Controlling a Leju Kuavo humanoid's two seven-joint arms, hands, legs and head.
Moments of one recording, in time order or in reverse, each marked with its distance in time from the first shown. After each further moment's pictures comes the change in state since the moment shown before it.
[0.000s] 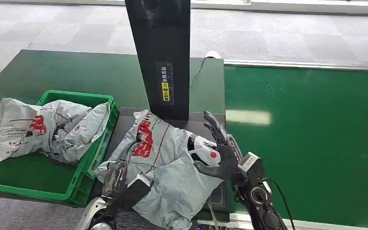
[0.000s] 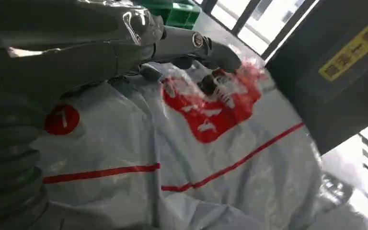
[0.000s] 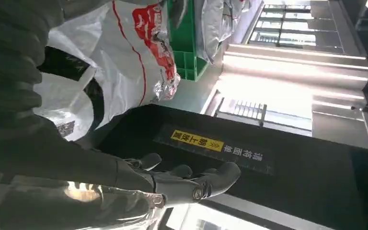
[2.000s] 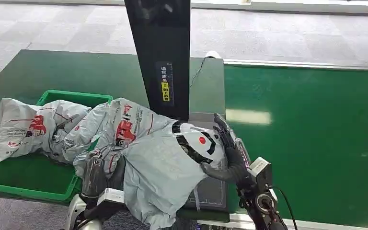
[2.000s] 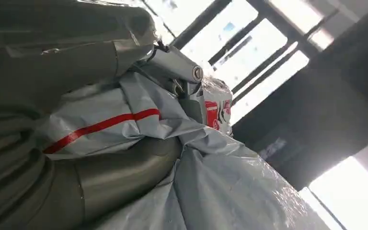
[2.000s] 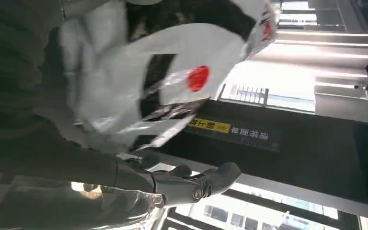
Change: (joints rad) left arm 0.007 0.051 0.009 -0.168 0.158 0.327 -0.370; right arm 0.059 -0.005 -0.044 -0.061 -0.021 -0.020 0.018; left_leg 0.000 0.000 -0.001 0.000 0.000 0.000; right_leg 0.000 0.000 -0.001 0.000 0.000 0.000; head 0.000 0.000
